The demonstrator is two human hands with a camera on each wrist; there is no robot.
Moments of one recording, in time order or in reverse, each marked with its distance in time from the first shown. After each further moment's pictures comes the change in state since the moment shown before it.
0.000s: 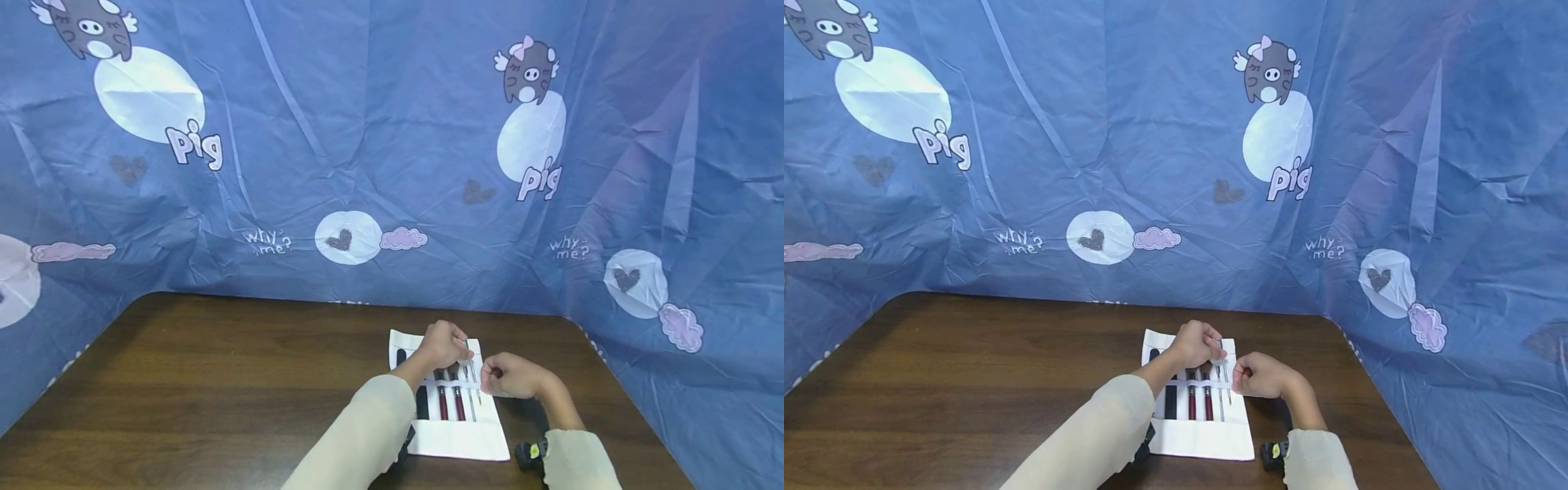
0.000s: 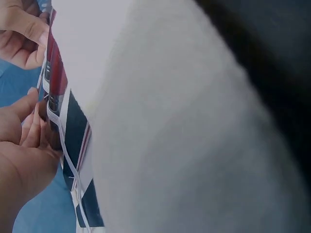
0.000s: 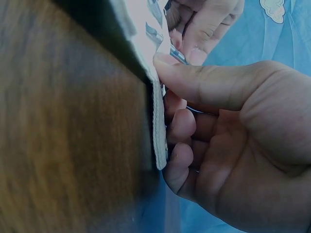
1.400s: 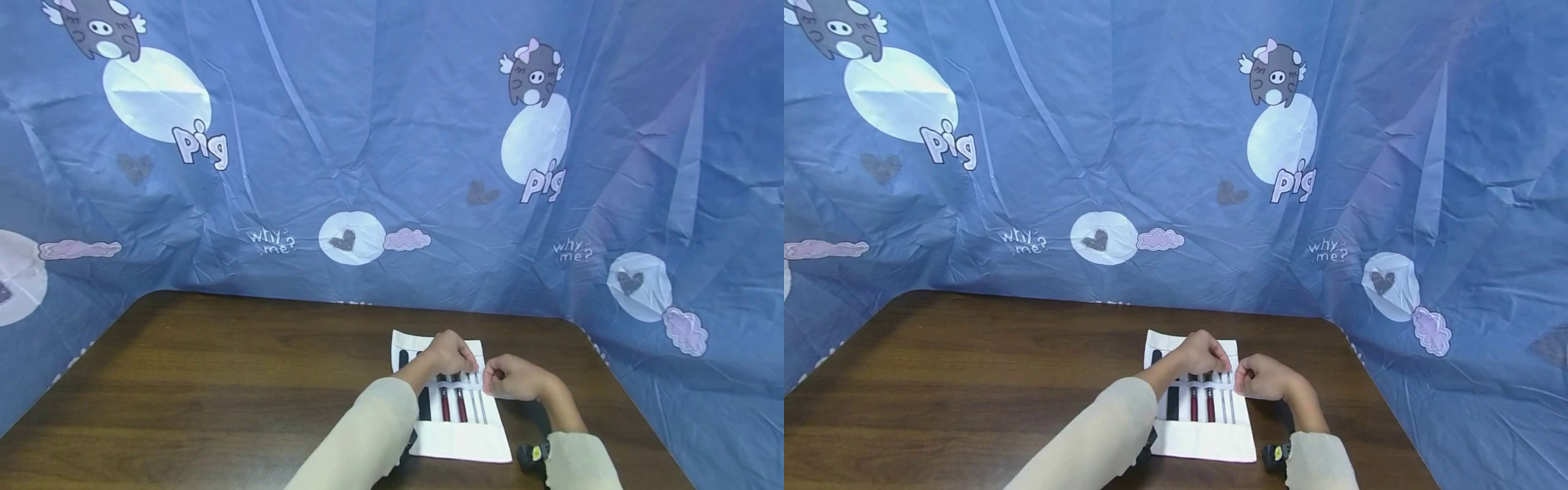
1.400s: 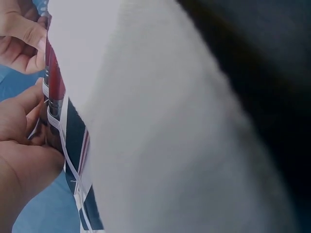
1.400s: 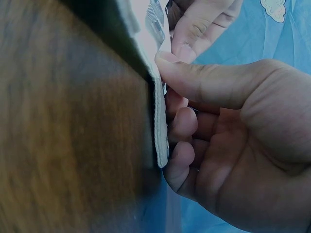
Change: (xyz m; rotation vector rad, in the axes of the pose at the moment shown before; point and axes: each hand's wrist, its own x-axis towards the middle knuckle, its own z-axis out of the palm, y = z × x) left_hand -0.014 0.004 -0.001 0.195 -0.159 -0.004; right_hand 0.001 0.001 0.000 -0.014 -0.012 0.019
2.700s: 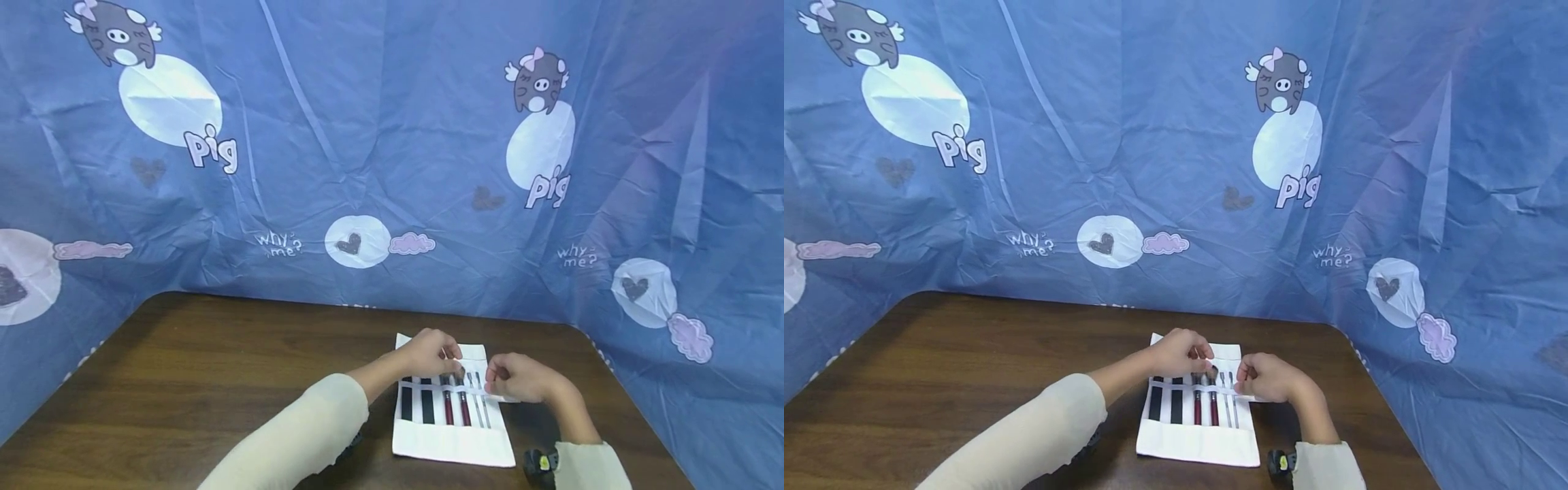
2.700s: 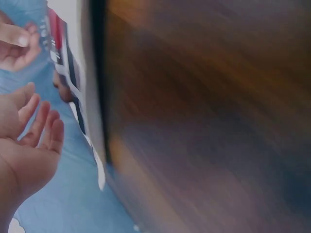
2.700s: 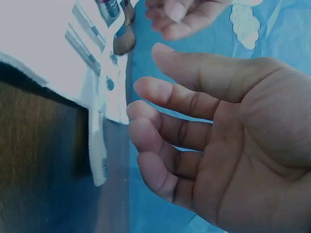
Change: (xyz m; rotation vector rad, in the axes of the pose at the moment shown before) left_hand -0.029 -0.018 -0.051 0.218 -0.033 0.423; right_hand -0.014 -0.033 -0.006 -0.133 0.073 0.029
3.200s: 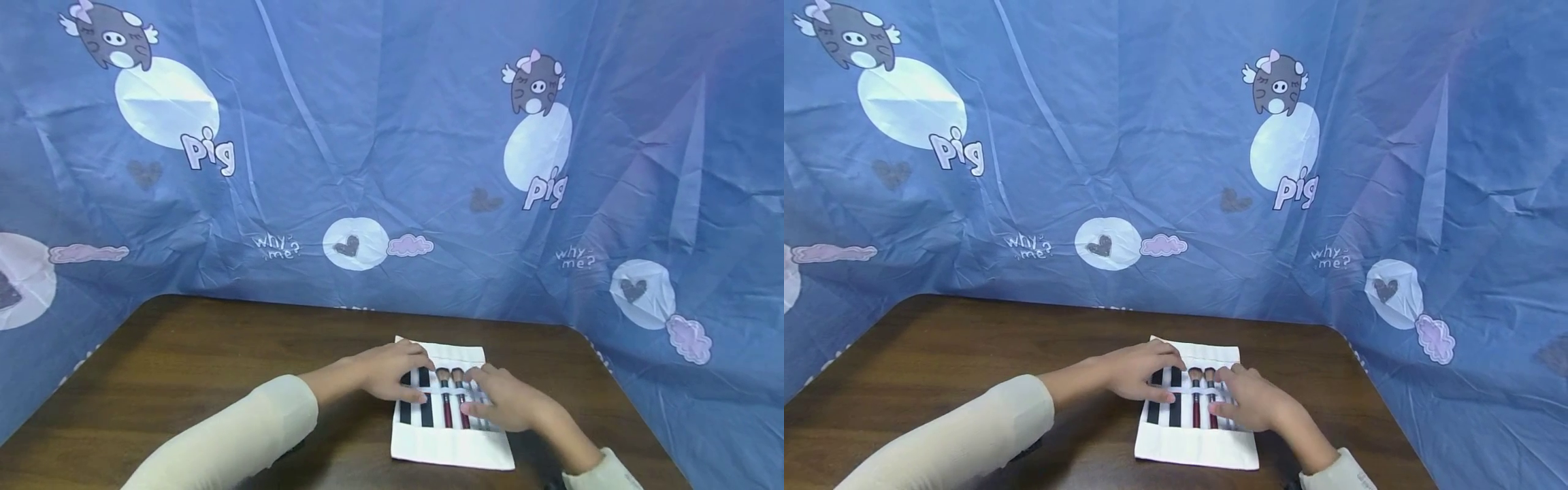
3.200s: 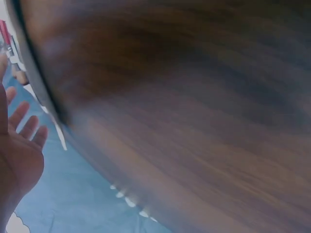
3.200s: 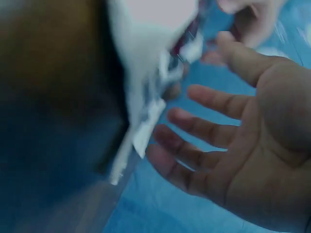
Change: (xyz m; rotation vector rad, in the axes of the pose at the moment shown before) left_hand -0.053 -0.029 -0.029 0.405 -0.226 0.180; right_hand -0.011 -0.033 0.027 -0.309 0.017 -0.062
